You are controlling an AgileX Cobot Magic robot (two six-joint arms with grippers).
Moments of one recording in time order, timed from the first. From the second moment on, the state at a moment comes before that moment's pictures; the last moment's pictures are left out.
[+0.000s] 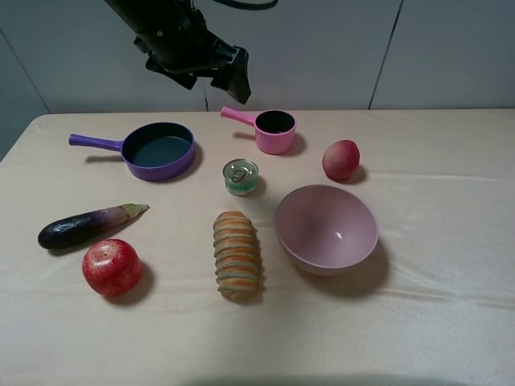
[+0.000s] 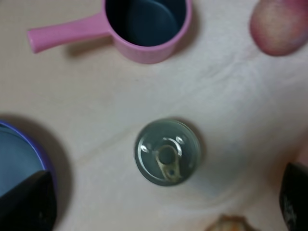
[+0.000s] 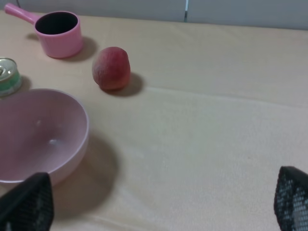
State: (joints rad) left arm -0.51 1.85 -1.52 -0.13 0.66 0.16; right arm 0.17 -0.01 -0.50 0.01 1.03 0.01
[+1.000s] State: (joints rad) left arm -0.53 2.04 -1.55 -0.06 0.60 0.13; right arm 0.17 -0.01 -0.50 0.01 1.03 0.01
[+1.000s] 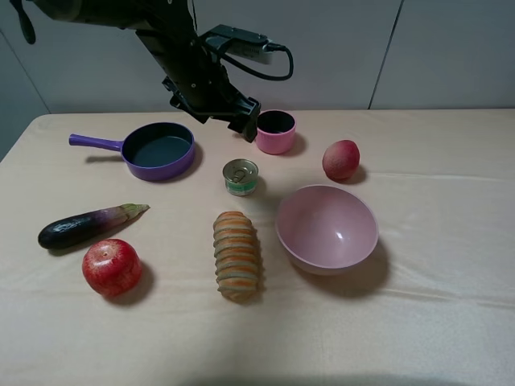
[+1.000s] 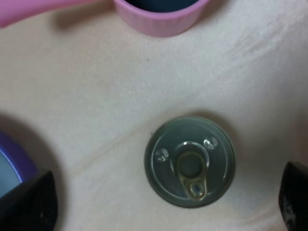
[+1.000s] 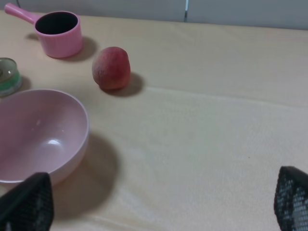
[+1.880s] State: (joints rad) left arm -0.54 2.15 -1.55 -0.03 0.61 0.13; right arm 0.17 -0.01 -0.50 0.01 1.03 0.01
